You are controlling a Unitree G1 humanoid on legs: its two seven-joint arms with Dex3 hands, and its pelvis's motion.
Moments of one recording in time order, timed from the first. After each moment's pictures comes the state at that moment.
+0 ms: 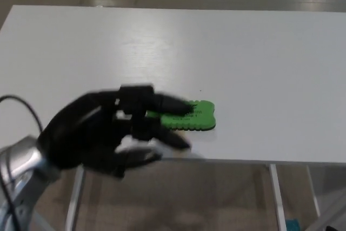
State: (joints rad) left_arm -0.21 0.39 -0.01 -0.21 -0.51 0.17 -0.75; right_arm -0.06 -0.13 -0.24 1.19 -0.05 -0.58 -0.24
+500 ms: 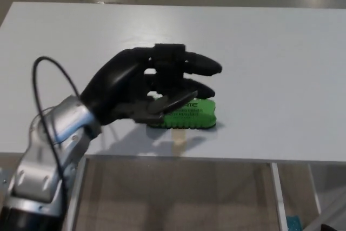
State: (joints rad) left_arm -0.45 0.28 -0.12 0.02 -0.26 0.07 -0.55; right_arm -0.07 -0.13 -0.23 1.19 -0.05 -0.58 -0.26
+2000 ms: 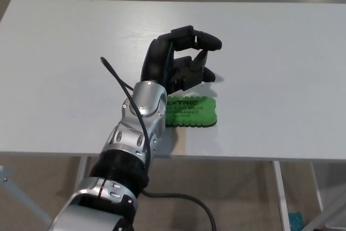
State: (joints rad) left_arm -0.85 -0.08 0.02 0.91 -0.01 -0.13 0.07; right_arm -0.06 -0.13 -0.21 1.19 -0.05 -0.58 -0.27
